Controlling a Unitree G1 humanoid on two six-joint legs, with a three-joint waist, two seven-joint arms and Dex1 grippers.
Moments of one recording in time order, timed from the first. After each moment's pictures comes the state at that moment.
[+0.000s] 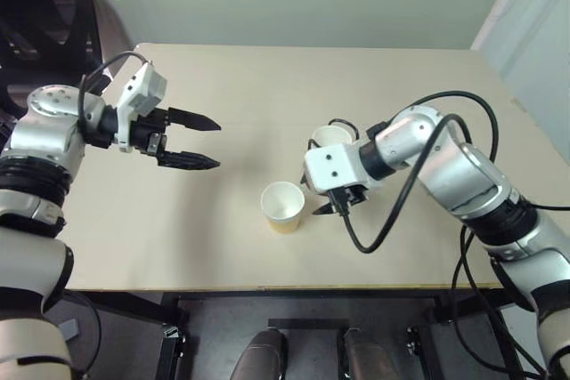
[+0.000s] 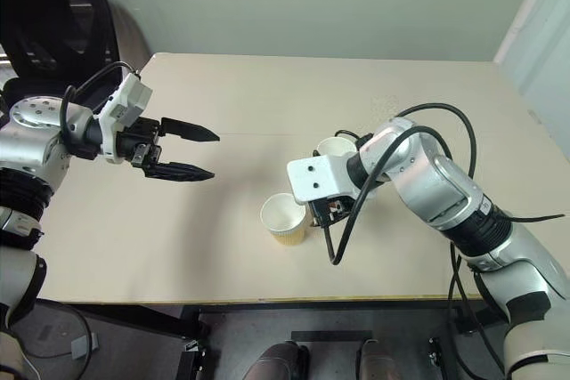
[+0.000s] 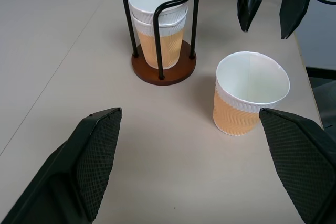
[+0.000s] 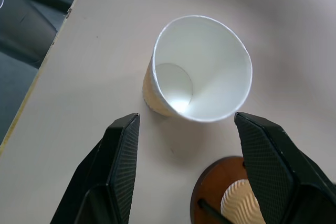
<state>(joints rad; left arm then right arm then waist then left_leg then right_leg) -1.13 1.04 -0.56 0.81 -0.71 0.03 -1.59 -1.05 -0.64 0.61 -0.24 -0.03 0.55 1.35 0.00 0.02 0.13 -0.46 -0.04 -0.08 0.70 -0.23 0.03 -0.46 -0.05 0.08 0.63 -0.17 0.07</state>
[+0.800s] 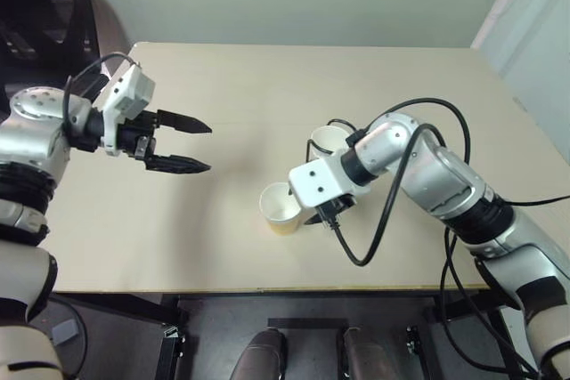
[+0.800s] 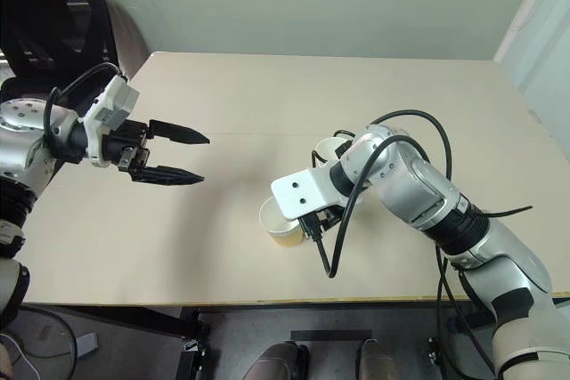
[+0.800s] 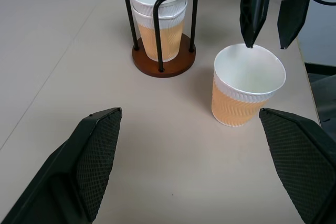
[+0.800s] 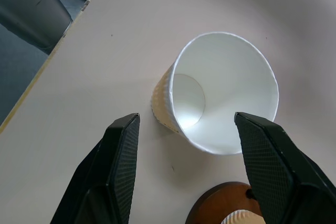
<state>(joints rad) -1.09 1.11 -0.56 0.75 -0.74 0.03 -1.59 -1.06 -0.58 0.65 -0.16 -0.09 0.43 1.40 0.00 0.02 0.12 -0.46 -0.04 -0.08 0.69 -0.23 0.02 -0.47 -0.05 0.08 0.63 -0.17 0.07</state>
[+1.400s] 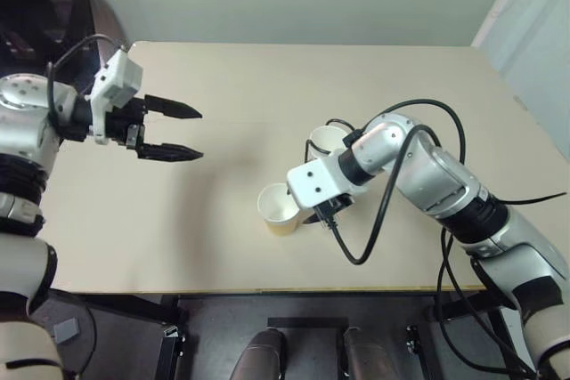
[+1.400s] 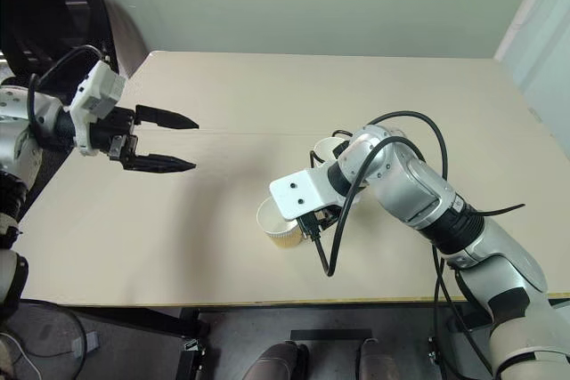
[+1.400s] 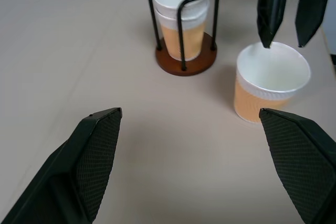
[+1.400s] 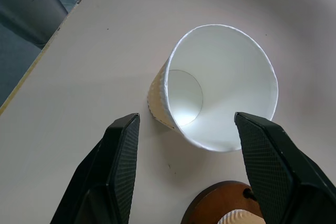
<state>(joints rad) -1.17 1.09 -0.51 0.85 -0.66 -0.03 -1.59 -1.06 -0.56 0.65 -0.14 -0.11 0.41 1.41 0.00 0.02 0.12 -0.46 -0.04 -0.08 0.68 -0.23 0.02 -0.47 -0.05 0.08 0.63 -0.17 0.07</state>
